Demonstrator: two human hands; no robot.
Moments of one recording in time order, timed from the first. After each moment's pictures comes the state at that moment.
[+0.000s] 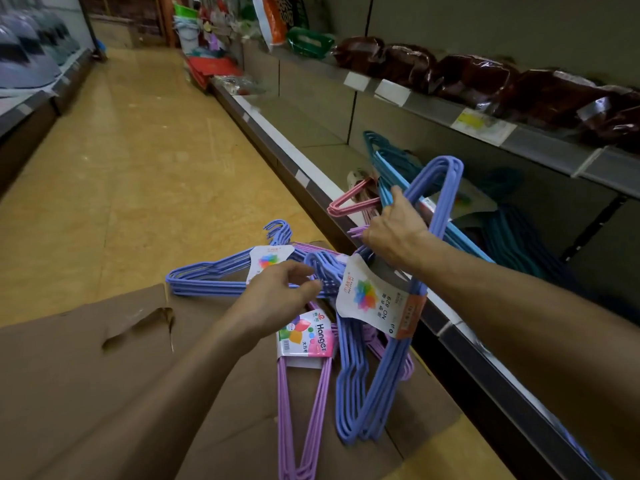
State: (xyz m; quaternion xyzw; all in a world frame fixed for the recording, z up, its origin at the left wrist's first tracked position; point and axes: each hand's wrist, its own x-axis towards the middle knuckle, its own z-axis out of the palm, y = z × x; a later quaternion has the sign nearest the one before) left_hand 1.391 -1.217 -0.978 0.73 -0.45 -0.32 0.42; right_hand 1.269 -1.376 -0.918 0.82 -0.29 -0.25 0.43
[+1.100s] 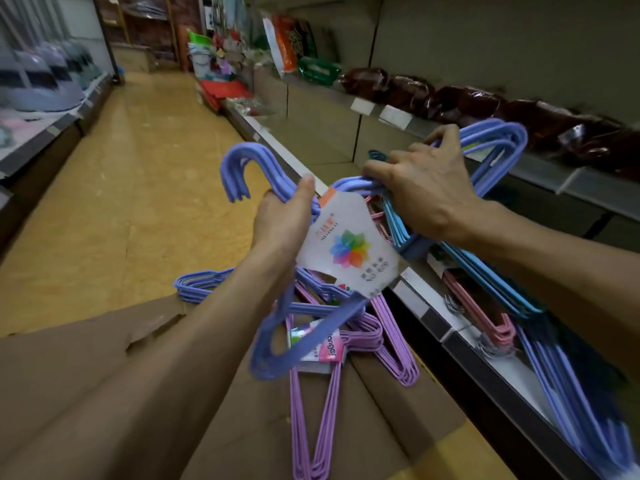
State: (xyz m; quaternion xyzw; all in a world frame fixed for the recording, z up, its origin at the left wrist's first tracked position) left_hand 1.390 -1.235 -0.889 0.62 -0.28 -0.26 0.69; right_hand 1.247 -1.340 -0.833 0.90 -0.26 0.19 0.30
